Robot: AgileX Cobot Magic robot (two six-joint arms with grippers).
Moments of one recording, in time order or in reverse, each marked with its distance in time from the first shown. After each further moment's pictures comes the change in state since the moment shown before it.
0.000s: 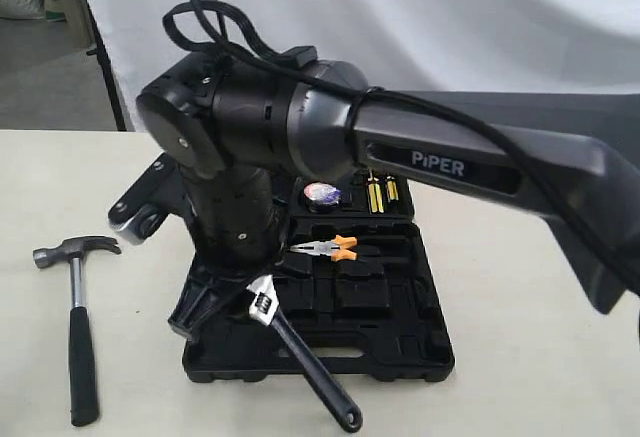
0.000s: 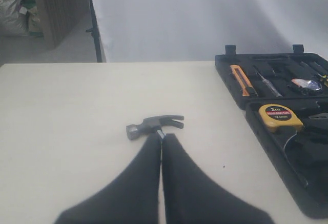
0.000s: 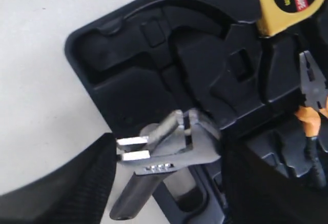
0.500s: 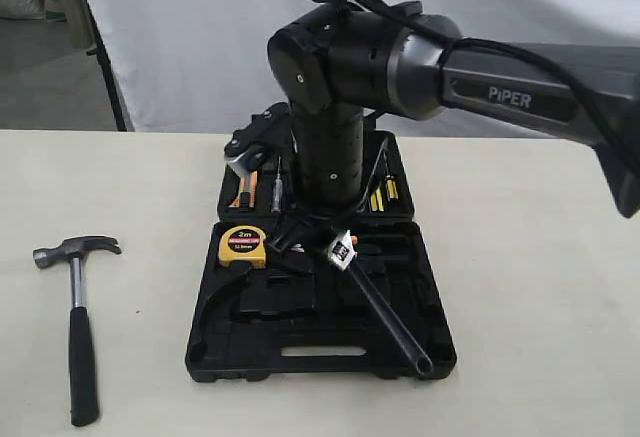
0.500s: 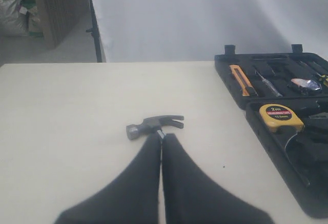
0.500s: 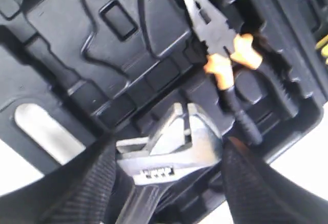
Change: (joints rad) left arm 0.000 0.000 0.000 0.000 0.000 0.000; right arm -0.217 0.000 0.000 0.007 -0.004 -0.049
